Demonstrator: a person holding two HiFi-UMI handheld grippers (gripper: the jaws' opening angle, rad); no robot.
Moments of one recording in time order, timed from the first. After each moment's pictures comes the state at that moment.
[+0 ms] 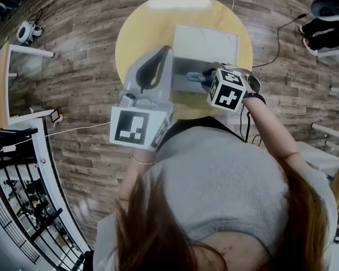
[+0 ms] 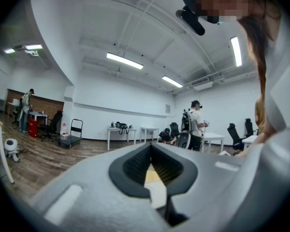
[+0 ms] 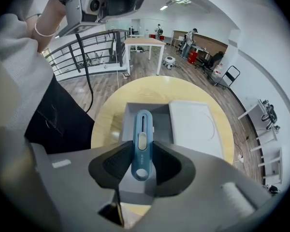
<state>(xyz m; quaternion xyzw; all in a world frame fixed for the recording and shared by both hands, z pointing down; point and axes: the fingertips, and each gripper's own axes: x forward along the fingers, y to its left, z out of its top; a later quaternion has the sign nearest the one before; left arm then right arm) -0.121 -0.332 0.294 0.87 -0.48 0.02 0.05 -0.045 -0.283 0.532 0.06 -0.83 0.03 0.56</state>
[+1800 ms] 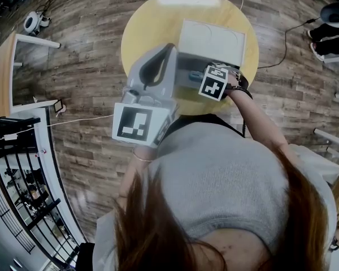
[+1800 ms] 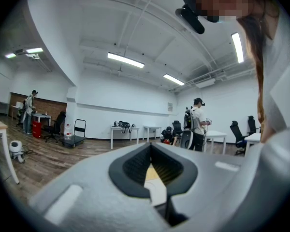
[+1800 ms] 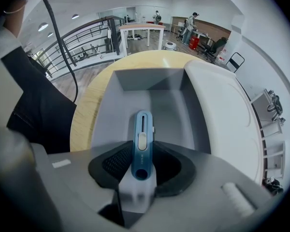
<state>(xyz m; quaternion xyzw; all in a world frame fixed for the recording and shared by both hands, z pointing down) -0.124 -0.325 0.298 0.86 -0.50 0.03 0.05 -0.050 -0.287 0.630 0.06 -0.79 0.06 0.61</state>
